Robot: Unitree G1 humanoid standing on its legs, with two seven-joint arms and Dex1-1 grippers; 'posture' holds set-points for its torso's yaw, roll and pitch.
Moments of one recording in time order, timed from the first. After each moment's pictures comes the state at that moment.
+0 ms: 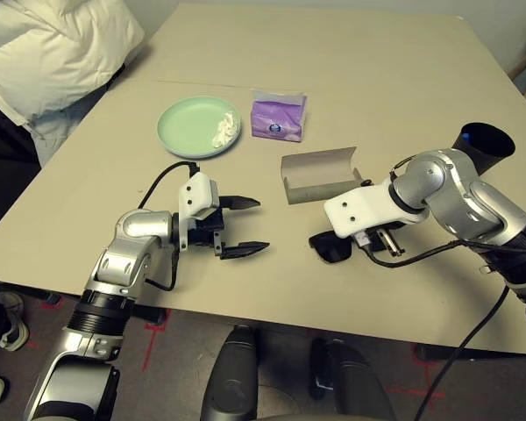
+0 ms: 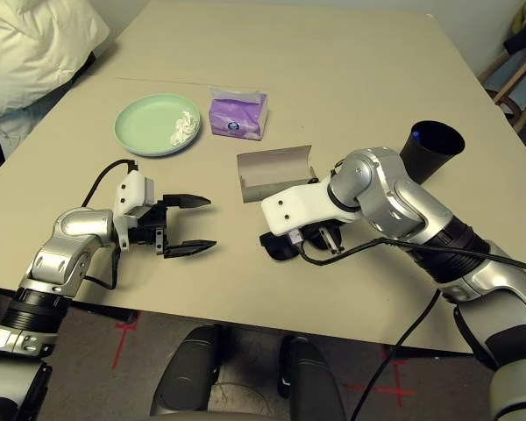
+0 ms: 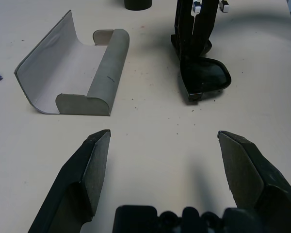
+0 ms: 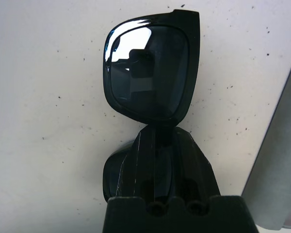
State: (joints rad) left arm -0.41 0.56 -0.10 0.09 -0.28 0.12 -1.23; right arm -0.83 -0.77 0.59 -0.07 -0.34 0.30 1.52
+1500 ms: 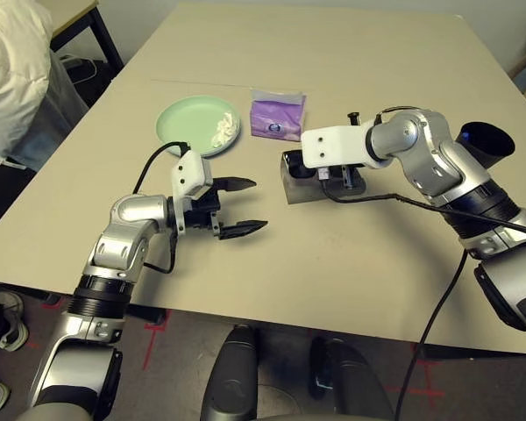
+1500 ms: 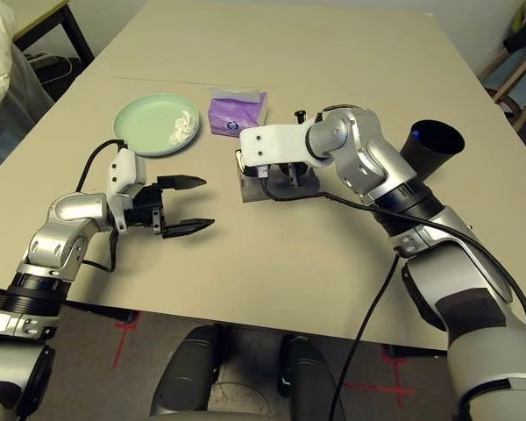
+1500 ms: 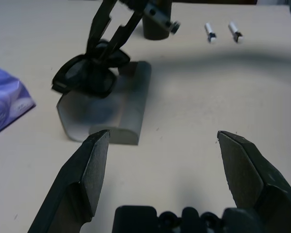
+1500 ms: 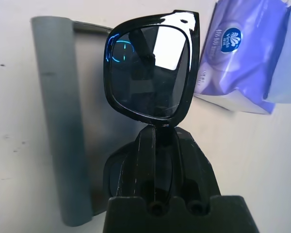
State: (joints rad) left arm -0.50 0.55 -0.06 0.14 -0.35 0.13 -1.21; right arm -1.07 -0.53 0.50 0.36 -0.50 0.15 1.04
